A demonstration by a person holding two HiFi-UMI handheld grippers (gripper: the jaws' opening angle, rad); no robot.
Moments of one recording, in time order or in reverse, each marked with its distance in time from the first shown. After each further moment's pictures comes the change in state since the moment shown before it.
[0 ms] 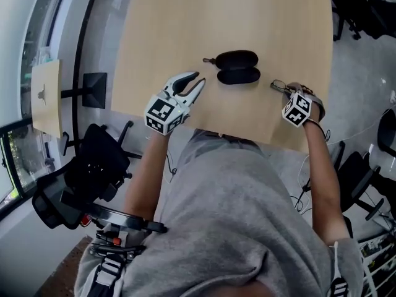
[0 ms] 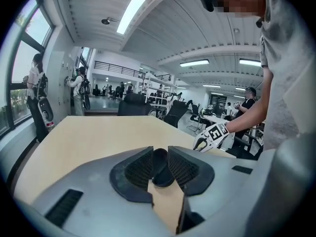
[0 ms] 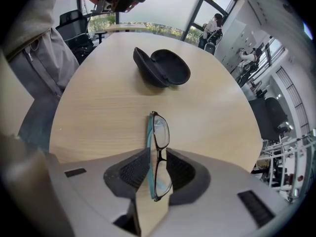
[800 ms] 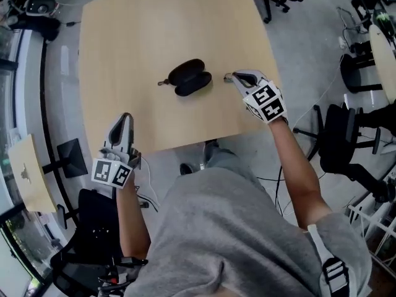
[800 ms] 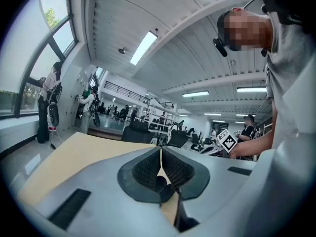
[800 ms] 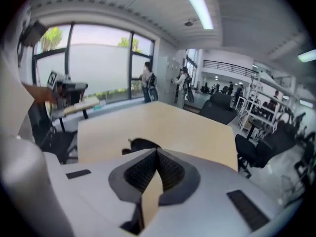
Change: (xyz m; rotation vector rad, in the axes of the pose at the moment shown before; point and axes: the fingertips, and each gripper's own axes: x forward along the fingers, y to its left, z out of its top) left arm -0.133 0.023 0.054 -0.102 -0.342 0.016; right arm -0.182 -0.021 0.109 0.677 -0.561 -0.243
